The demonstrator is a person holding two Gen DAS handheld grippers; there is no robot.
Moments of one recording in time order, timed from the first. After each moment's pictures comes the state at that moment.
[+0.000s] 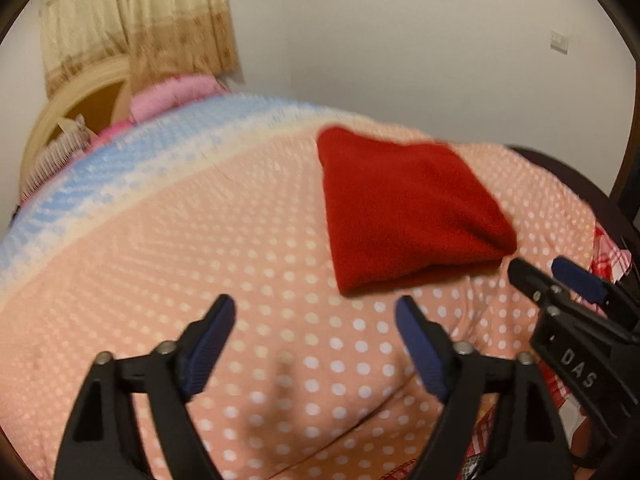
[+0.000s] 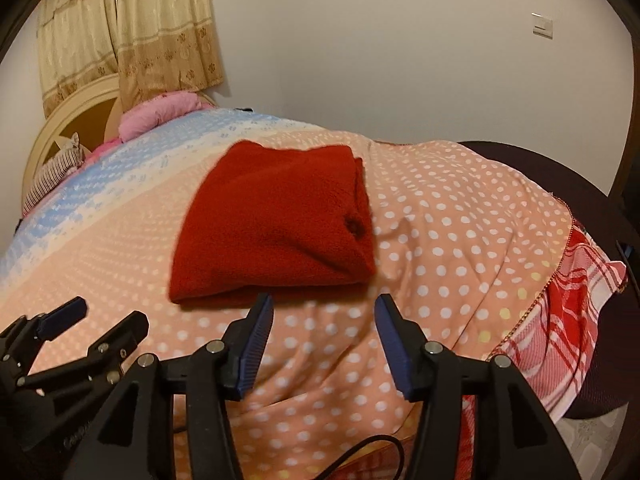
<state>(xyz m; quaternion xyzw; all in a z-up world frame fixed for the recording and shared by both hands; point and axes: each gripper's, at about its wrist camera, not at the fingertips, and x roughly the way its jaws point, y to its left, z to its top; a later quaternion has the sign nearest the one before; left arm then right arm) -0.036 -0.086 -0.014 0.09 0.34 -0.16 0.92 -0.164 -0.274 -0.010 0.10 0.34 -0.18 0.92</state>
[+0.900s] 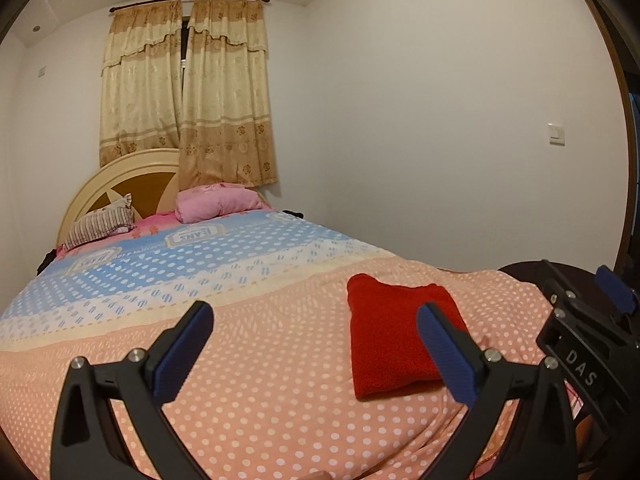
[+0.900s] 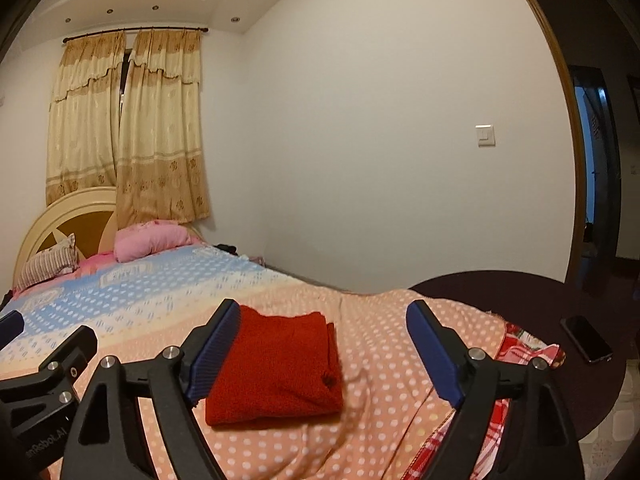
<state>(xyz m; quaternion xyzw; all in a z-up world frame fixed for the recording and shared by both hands) -0.088 -0.054 0.075 0.04 0.15 -0.13 0.98 -0.235 -0.246 0.108 0.06 0.10 -0.25 0.96</state>
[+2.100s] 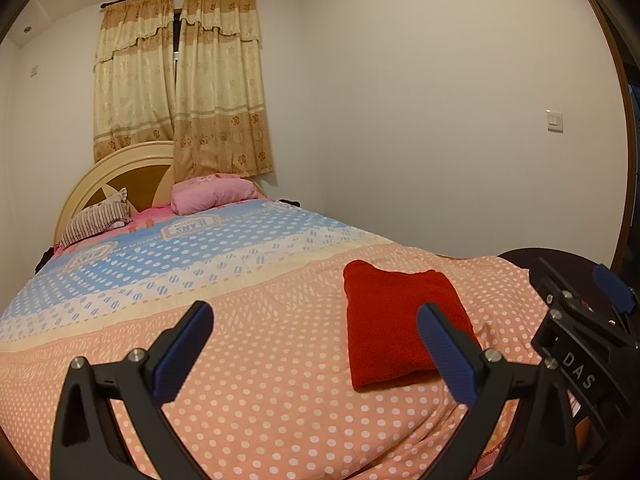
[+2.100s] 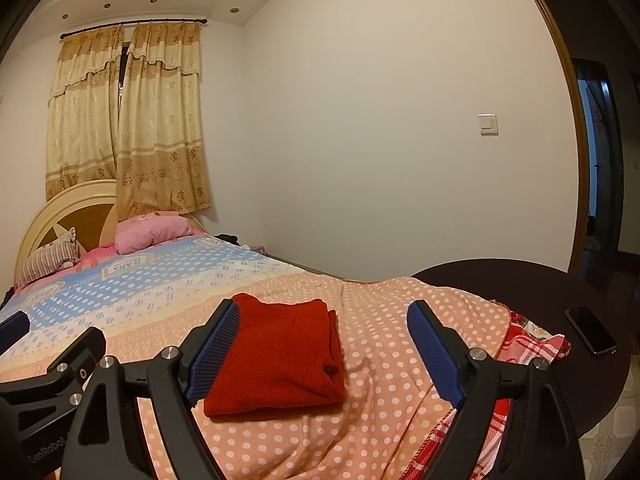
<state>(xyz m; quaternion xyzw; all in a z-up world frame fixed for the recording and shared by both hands) -0.088 -0.064 0.068 0.05 0.17 -0.13 0.98 -0.229 -0.253 0.094 0.07 0.12 -0.25 0.96</state>
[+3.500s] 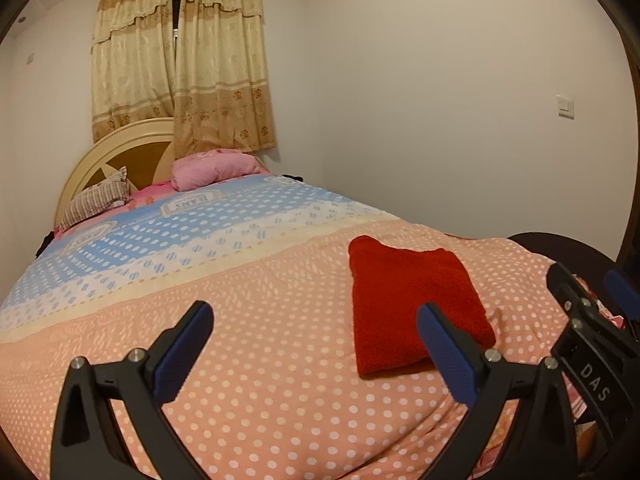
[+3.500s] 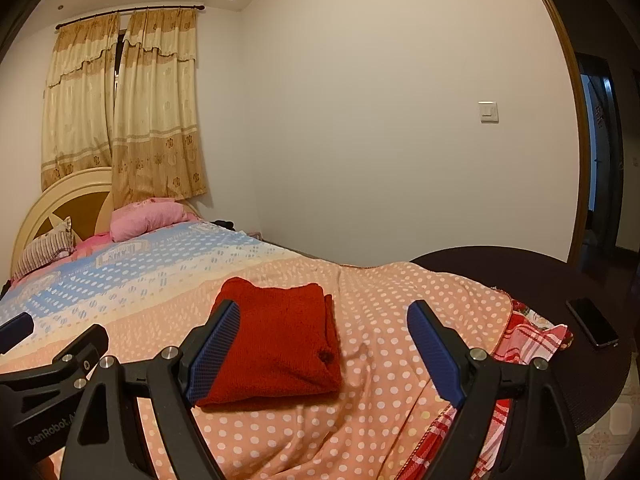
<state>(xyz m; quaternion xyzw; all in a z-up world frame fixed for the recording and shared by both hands) -0.066 -0.062 0.053 0.05 0.21 -0.12 0.97 -0.219 -0.263 0.080 0.07 0.15 -0.25 0.95</state>
